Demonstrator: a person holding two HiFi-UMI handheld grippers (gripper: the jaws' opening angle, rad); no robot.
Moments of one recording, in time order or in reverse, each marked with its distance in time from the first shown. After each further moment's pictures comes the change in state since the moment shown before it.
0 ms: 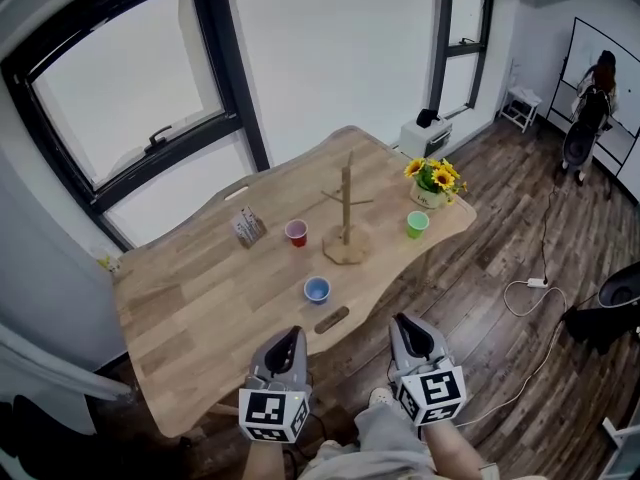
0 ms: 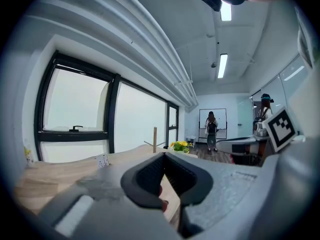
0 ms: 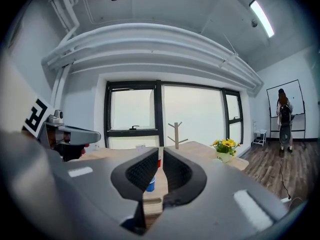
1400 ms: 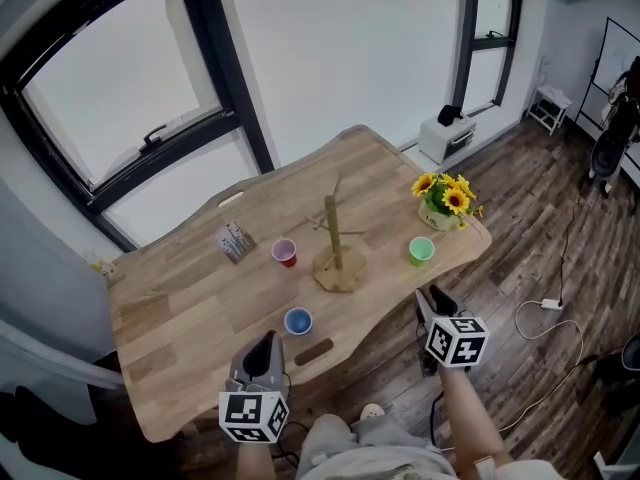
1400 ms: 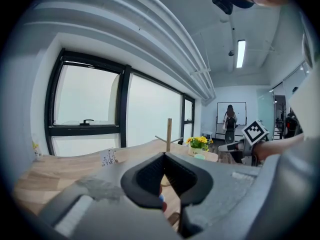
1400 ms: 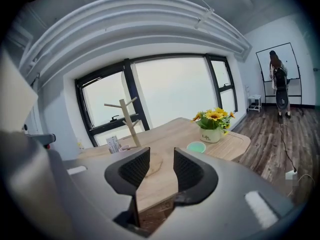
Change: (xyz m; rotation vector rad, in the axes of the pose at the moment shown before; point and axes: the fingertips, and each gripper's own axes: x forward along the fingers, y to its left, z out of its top) left arm 0.112 0.032 -0.013 -0.046 0.076 0.189; right arm 0.154 -0.215 -0.069 0.256 0.251 -0.019
